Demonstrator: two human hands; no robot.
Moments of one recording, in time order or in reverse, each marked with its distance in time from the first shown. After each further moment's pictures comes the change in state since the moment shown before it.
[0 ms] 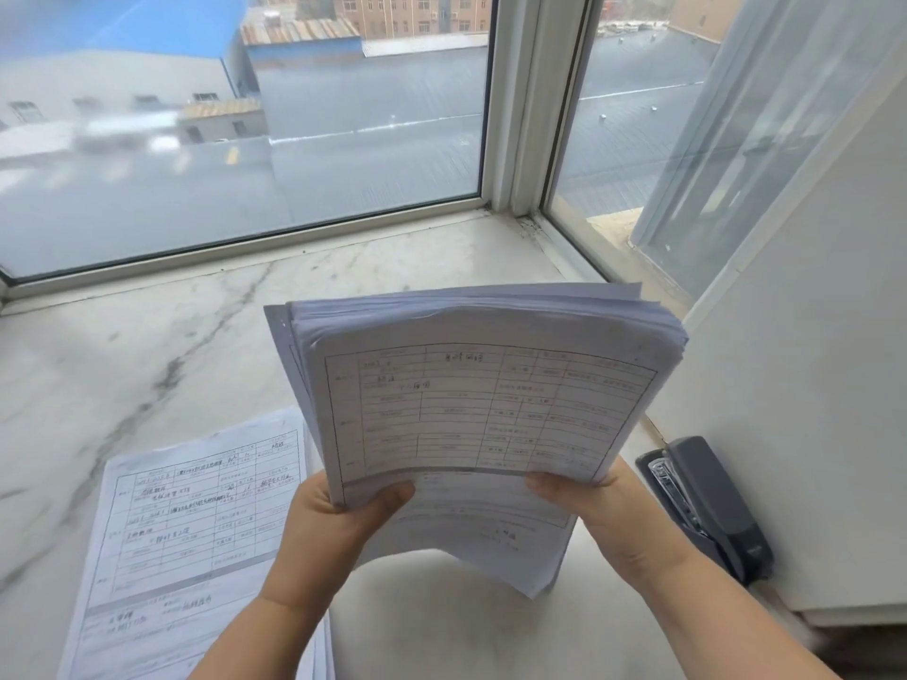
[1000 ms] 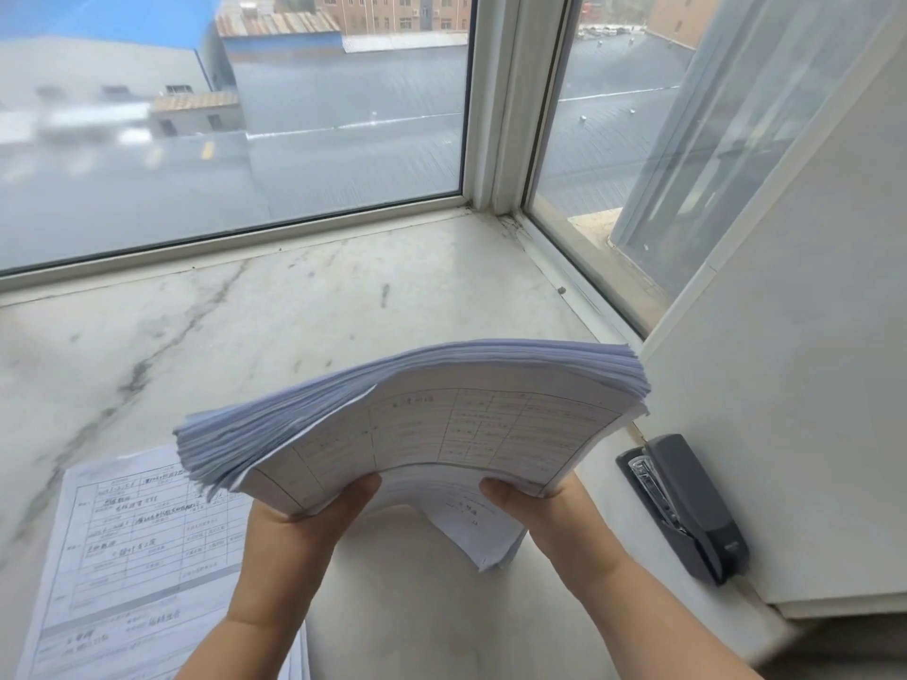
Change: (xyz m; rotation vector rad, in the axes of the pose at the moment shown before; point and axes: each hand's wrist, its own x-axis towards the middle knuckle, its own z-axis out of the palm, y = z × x) left_hand 0.002 -0.003 0.002 0.071 0.159 0.221; right_hand 0.009 0.024 0.016 -0.023 0.108 0.042
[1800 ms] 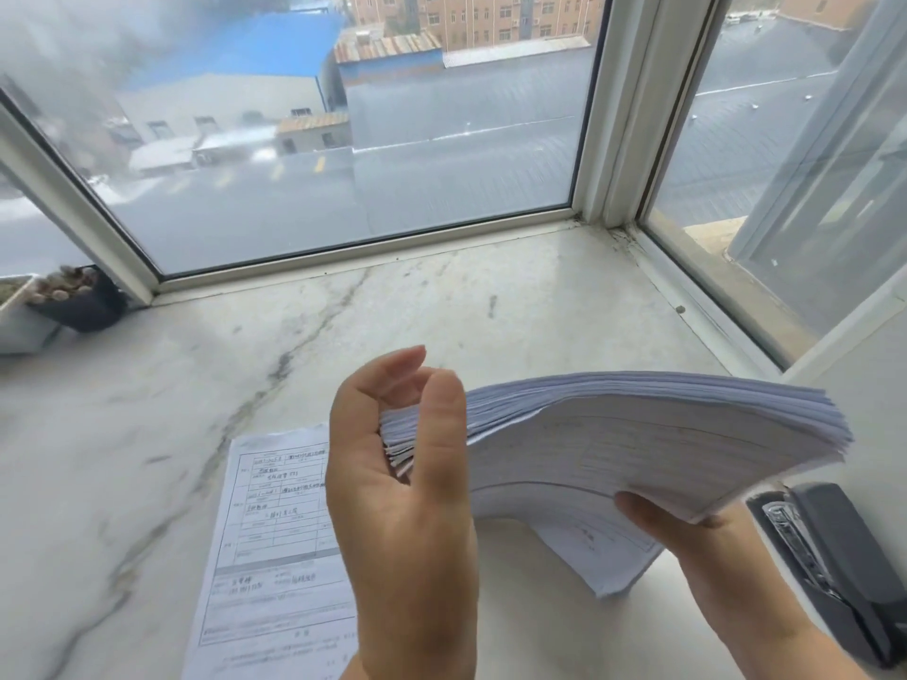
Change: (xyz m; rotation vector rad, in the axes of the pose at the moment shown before) left_hand -0.013 0.122 0.010 -0.152 0.379 0.152; right_hand -0.009 -0.019 0.001 0.032 0.057 -0.172
